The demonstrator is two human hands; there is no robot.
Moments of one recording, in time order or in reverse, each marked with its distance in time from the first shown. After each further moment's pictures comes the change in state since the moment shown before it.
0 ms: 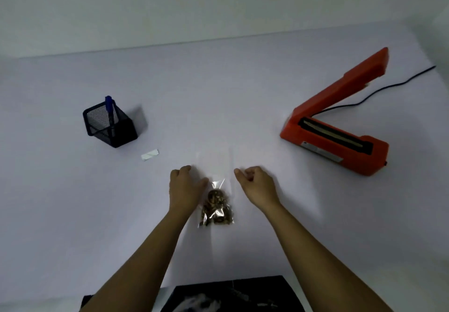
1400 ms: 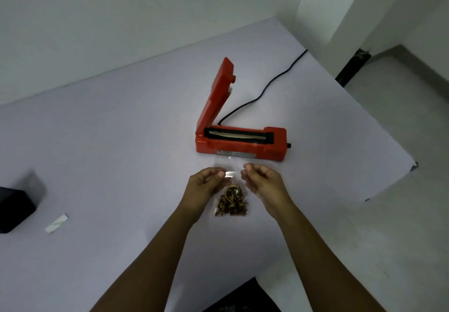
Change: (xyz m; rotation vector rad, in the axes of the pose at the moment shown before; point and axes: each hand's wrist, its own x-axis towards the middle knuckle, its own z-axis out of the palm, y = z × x) left_hand -0.030 0.144 0.110 -0.672 -0.706 0.269; right_hand -0.012 0.073 -0.149 0.921 0.229 0.095
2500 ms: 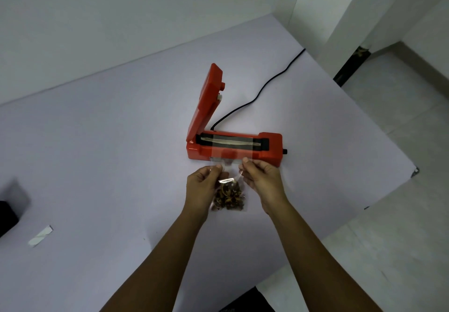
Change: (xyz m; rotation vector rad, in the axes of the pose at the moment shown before) left_hand 0.022 0.011 0.035 -0.021 0.231 -0.035; right_hand 0.020 -0.018 -0.001 -0.095 0.133 -0.047
